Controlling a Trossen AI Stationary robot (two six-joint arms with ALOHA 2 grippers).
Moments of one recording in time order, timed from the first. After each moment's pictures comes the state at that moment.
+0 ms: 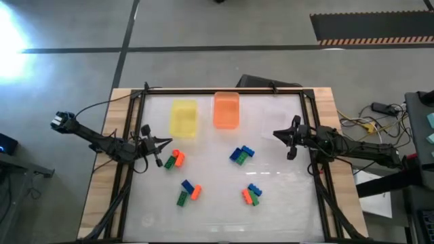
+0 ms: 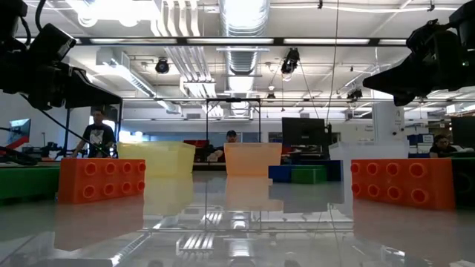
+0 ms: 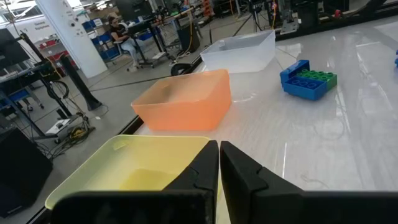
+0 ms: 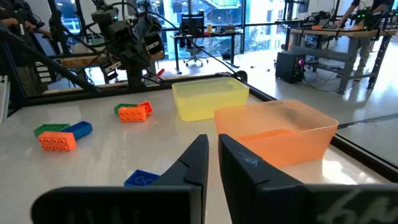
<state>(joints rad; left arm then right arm) -0.42 0.38 0.01 0.09 -0.87 0.11 -0.17 0.09 0.02 0.01 0.06 0.04</state>
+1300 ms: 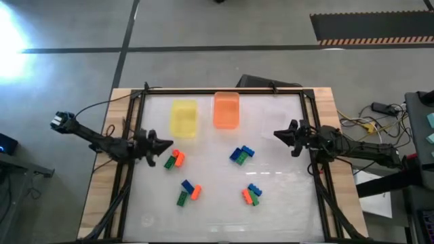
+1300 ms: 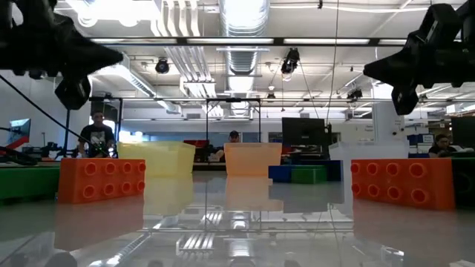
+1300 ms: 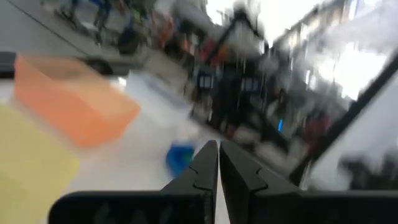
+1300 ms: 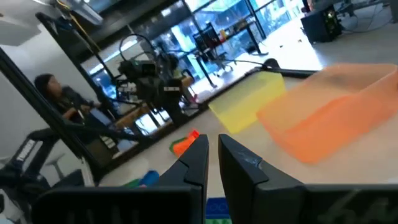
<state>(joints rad) -0.42 0.39 0.01 0.45 -0.69 -0.56 -0.17 0.09 0.02 0.10 0.01 0.53</state>
